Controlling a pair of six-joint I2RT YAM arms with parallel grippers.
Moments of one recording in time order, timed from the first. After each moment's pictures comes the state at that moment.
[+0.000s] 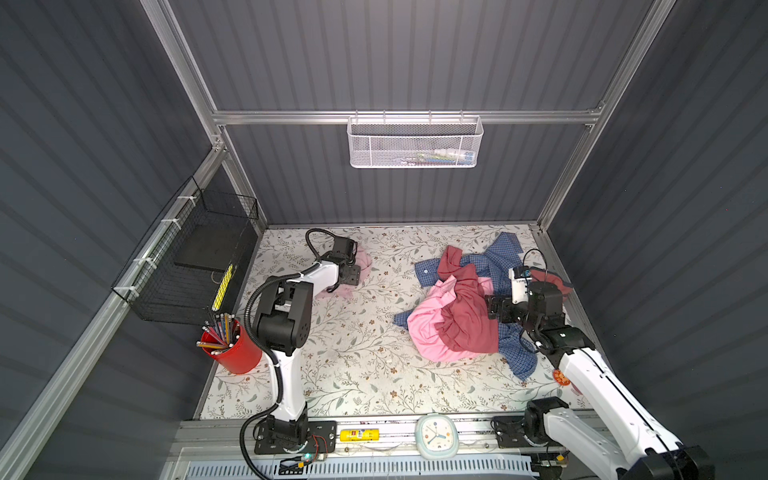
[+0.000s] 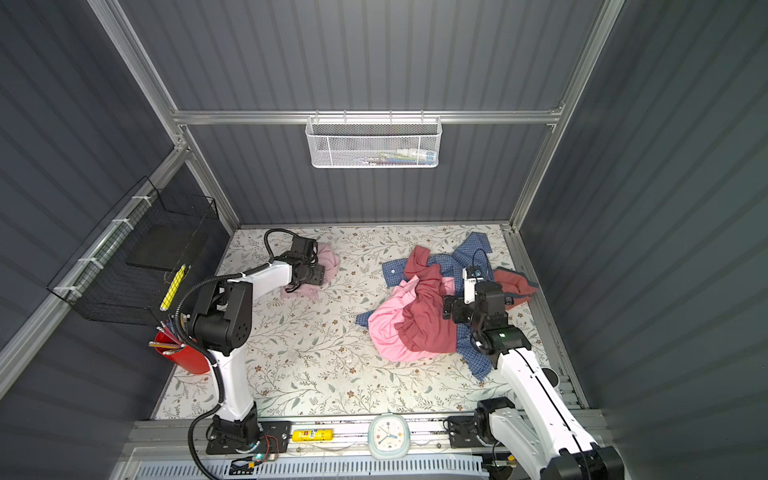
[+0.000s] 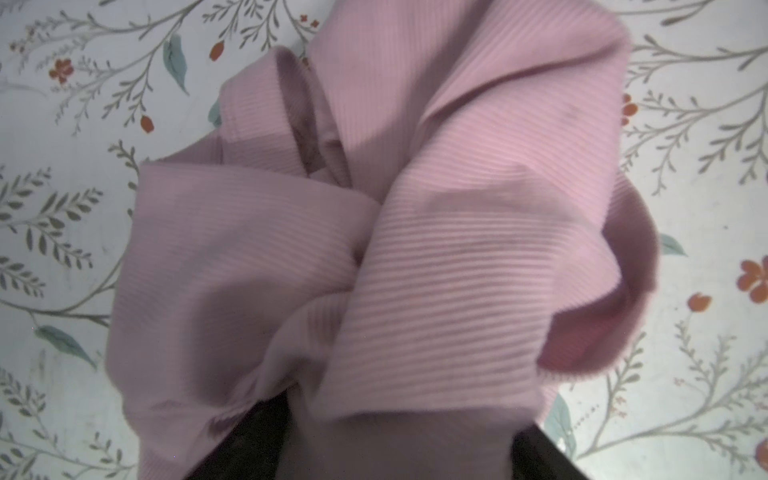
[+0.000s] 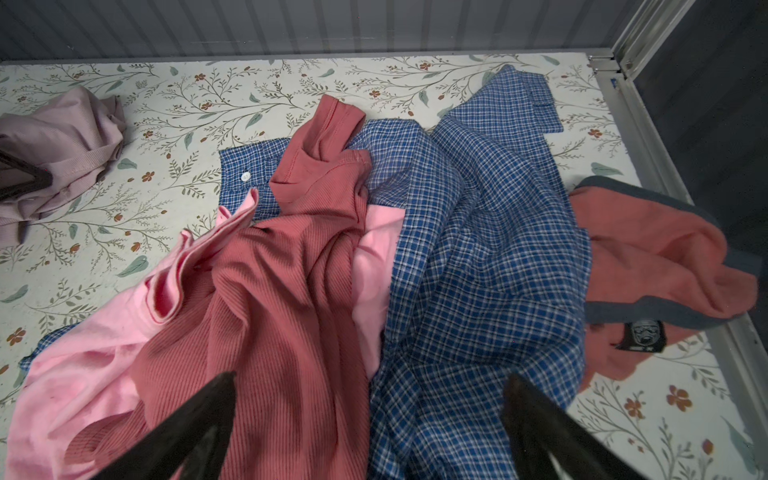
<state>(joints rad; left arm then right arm) -0.27 2.03 1.38 -0.35 -0.16 -0.03 0.15 0.91 0.60 -0.28 0.00 0.07</state>
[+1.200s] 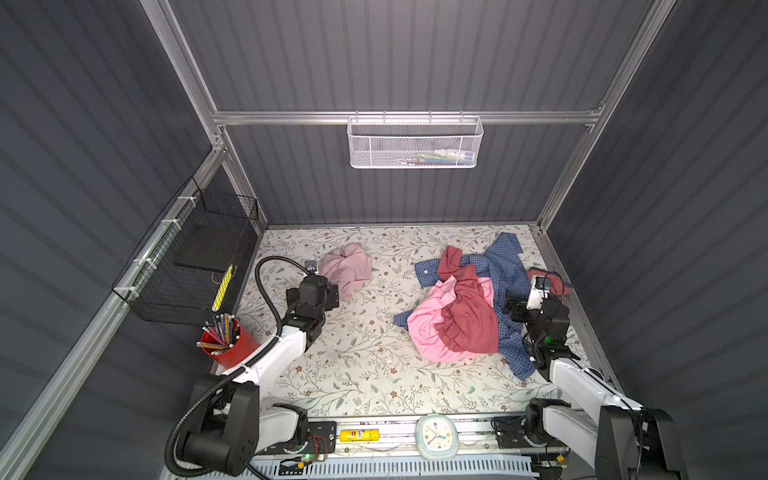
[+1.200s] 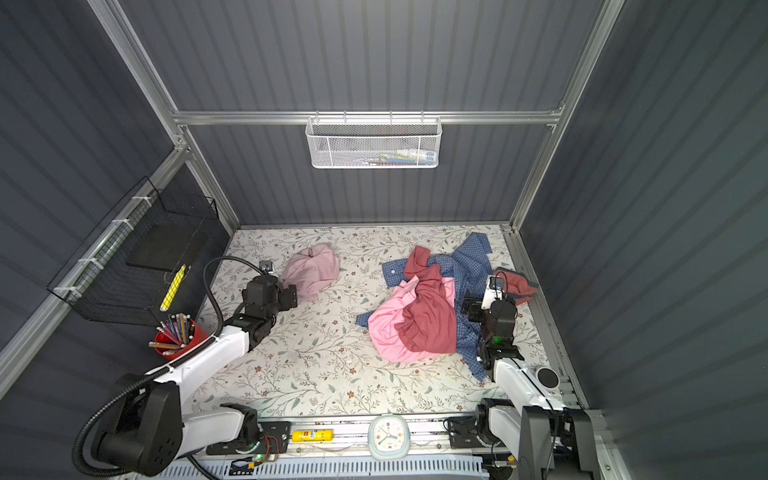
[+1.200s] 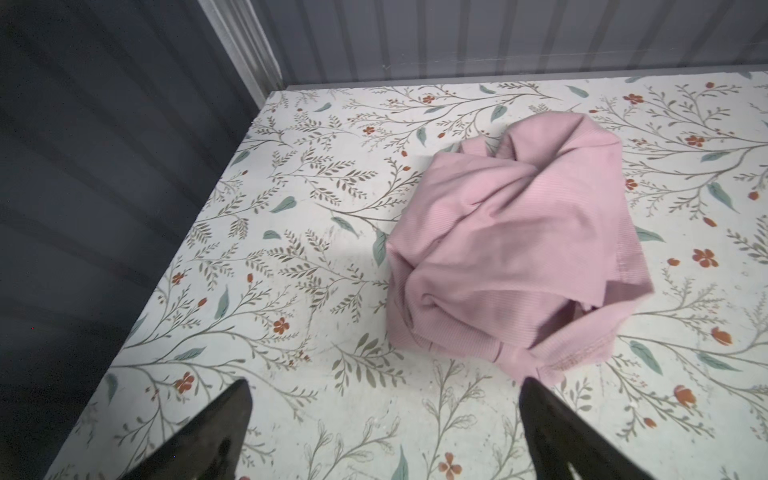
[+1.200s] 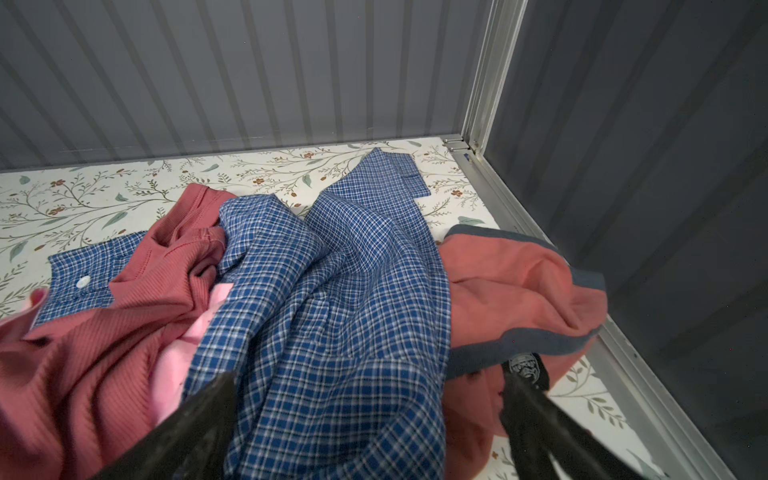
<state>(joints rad) -0.27 1.24 0.63 0.02 -0.46 -0.13 -0.07 1.07 0.25 0.52 0.05 0.01</state>
